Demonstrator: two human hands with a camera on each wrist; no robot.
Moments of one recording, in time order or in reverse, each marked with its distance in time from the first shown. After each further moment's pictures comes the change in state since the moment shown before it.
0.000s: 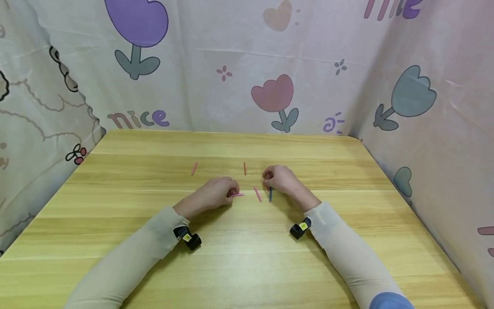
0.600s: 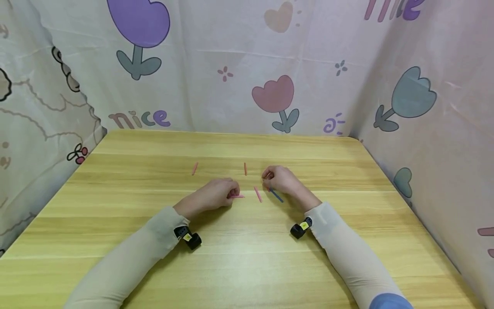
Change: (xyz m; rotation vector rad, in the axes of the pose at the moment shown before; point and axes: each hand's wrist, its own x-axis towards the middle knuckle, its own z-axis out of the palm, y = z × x) left_hand -0.001 -0.001 0.001 -0.002 -0.016 0.038; right_hand 0.000 0.005 0.001 0.158 -0.037 -0.032
